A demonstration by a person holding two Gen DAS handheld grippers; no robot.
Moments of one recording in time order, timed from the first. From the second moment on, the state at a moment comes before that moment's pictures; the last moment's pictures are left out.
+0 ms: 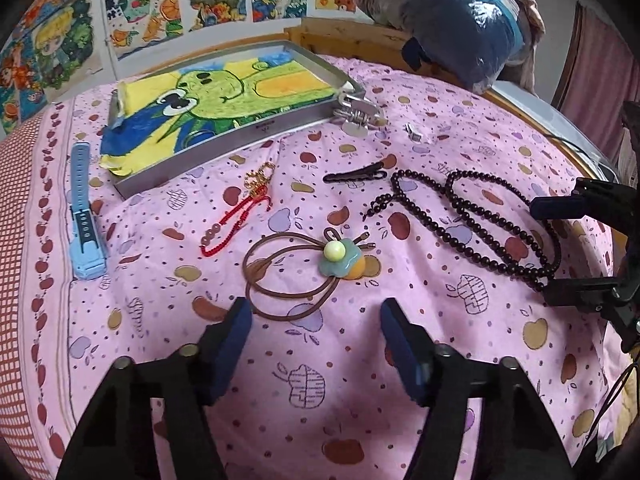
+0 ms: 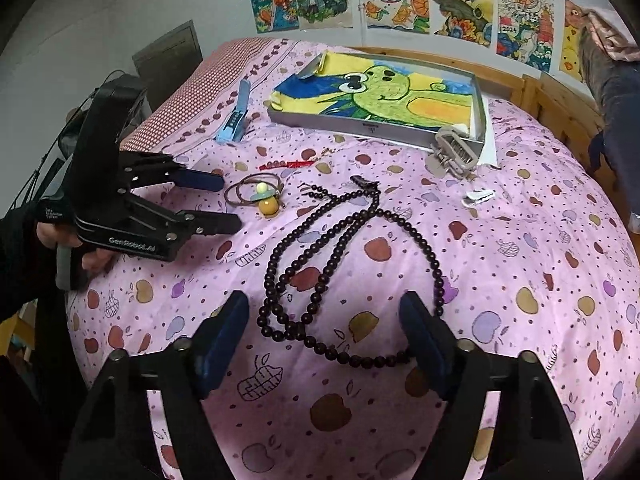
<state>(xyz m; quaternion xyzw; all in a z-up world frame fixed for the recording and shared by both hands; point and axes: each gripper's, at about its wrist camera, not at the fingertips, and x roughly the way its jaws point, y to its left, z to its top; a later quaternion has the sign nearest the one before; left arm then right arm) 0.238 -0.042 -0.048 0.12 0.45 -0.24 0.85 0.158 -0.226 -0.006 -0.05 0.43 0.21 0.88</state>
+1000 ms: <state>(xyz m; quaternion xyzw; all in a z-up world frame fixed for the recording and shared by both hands) 0.269 -0.064 -0.063 0.14 0.47 -0.26 0.83 0.172 -0.214 -0.019 -0.06 0.45 0.21 0.86</state>
